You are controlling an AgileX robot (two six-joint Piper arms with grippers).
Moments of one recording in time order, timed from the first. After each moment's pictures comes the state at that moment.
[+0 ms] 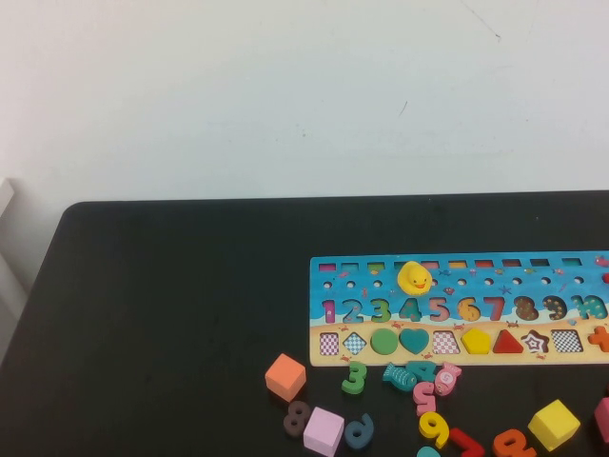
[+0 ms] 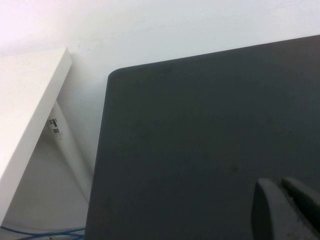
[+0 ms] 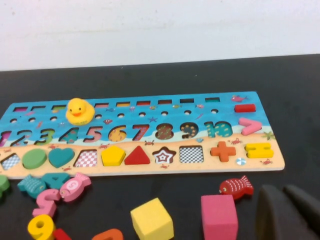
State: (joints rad) right arm -0.01 -0.01 0.03 0.08 0.39 -0.01; left arm -0.01 -0.01 0.02 -0.10 0.36 0.15
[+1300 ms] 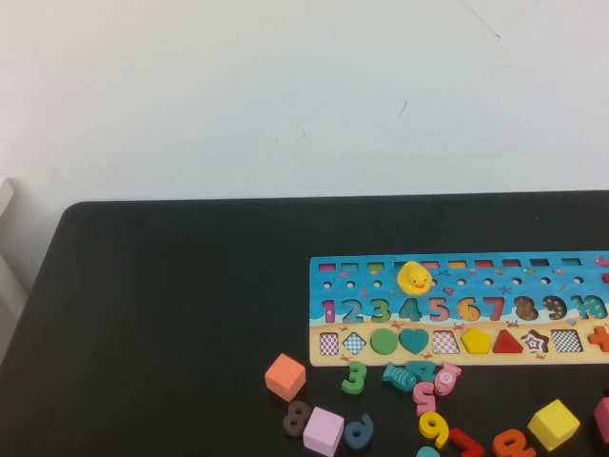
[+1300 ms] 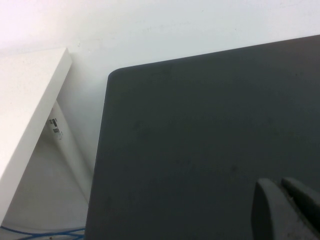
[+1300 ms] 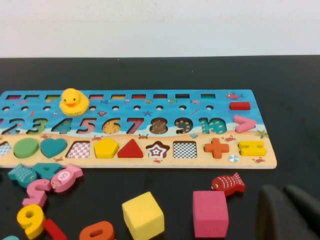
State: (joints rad) right arm -0.01 -0.01 0.02 0.07 0.41 -0.06; left arm -0.01 -0.01 0.02 -0.10 0.36 0.15
